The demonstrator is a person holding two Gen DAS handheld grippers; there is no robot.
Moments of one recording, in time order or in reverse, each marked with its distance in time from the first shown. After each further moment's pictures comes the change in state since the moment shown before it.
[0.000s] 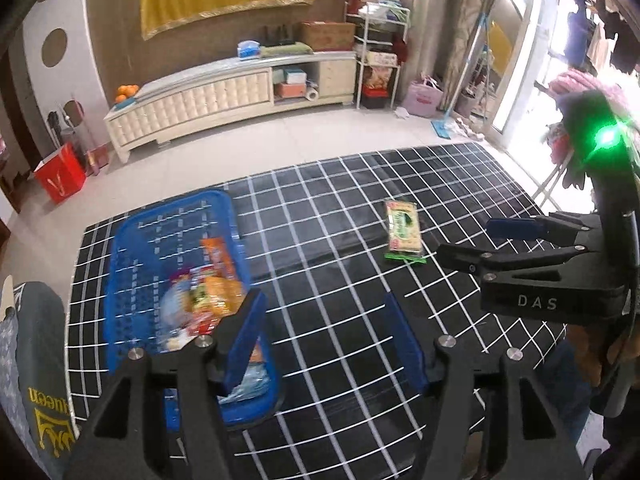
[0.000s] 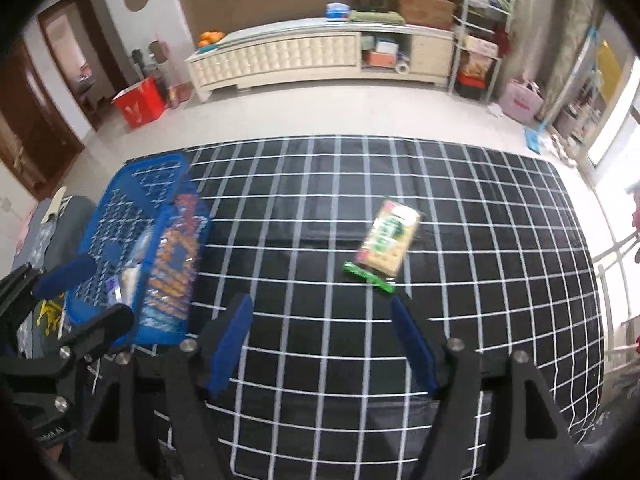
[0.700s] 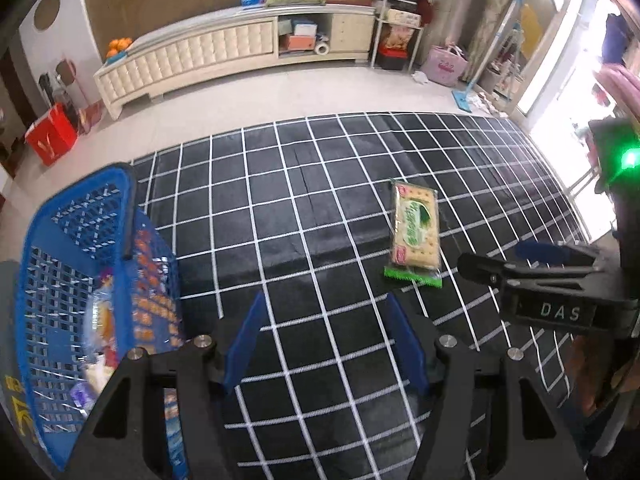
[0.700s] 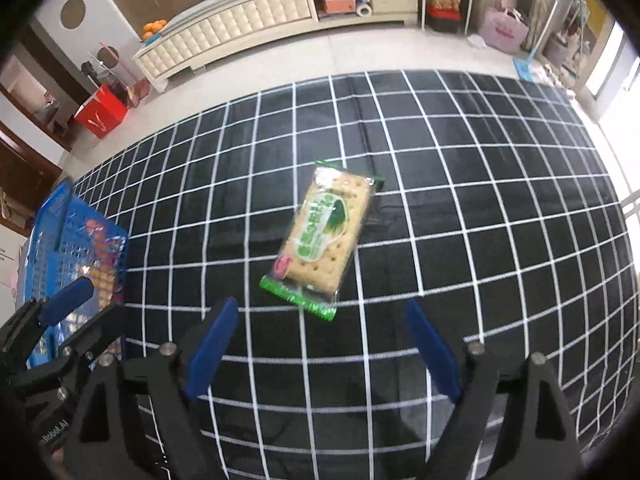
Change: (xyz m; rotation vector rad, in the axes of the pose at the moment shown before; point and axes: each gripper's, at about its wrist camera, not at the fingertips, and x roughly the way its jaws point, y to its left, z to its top) left arm 0.137 -0.025 0.039 -0.103 0.154 0.015; right arm 0.110 -0.089 0.023 0.163 0.166 0.035
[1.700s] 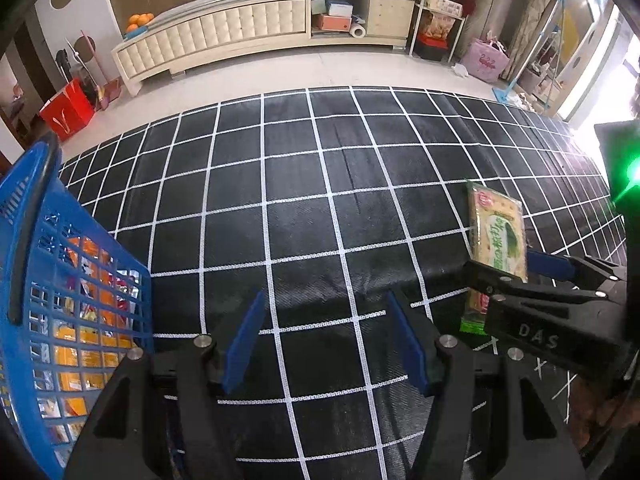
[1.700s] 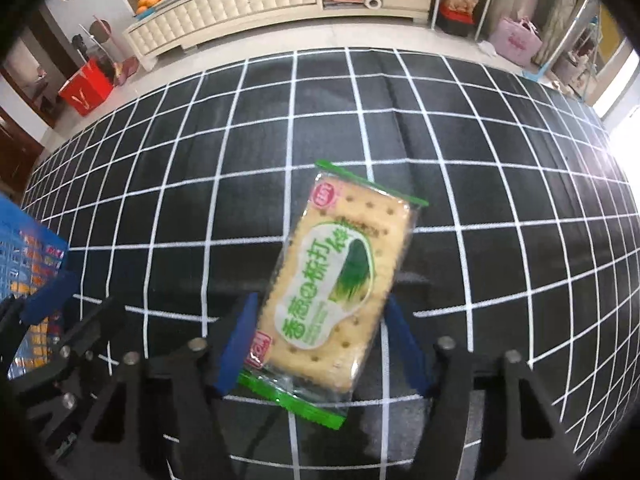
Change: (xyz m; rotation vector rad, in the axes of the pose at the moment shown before) left arm 0.093 0.020 0.017 -0.055 0.038 0.092; right arm 0.076 0.013 0.024 -0.085 0.016 -0.079
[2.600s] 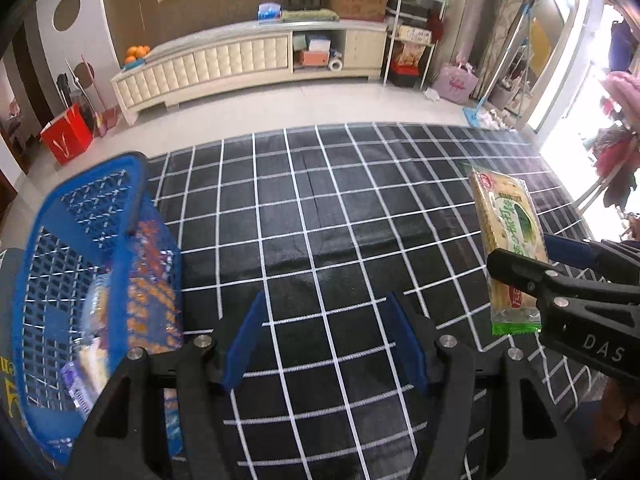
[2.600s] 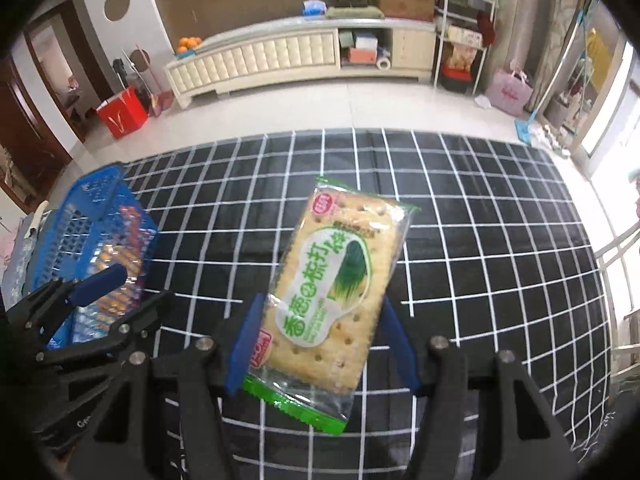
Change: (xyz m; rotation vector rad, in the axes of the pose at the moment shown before) left arm -0.110 -0.012 -0.048 0.041 -0.128 -0.051; right arm -0.149 0.019 -0.062 -0.052 -0.212 0.029
